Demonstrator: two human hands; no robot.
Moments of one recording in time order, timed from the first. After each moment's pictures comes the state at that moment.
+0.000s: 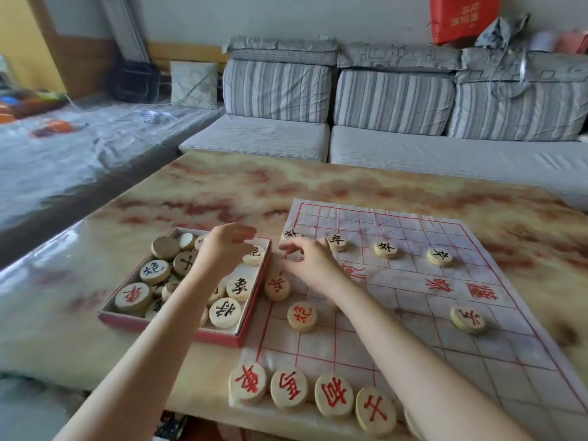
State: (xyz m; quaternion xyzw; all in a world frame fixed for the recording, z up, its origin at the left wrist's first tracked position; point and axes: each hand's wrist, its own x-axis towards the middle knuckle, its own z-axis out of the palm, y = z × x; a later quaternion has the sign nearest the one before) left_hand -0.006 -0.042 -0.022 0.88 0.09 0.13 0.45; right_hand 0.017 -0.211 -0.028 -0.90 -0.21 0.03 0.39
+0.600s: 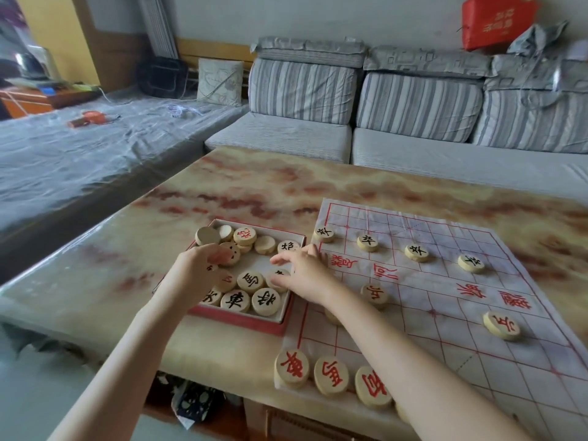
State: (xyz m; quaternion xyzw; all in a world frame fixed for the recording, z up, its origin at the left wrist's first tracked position) left_hand -0.081 0.038 -0.040 0.92 0.15 0.13 0.34; right_hand -0.011 -0.151 -0.040 -0.90 -0.27 0.10 0.32
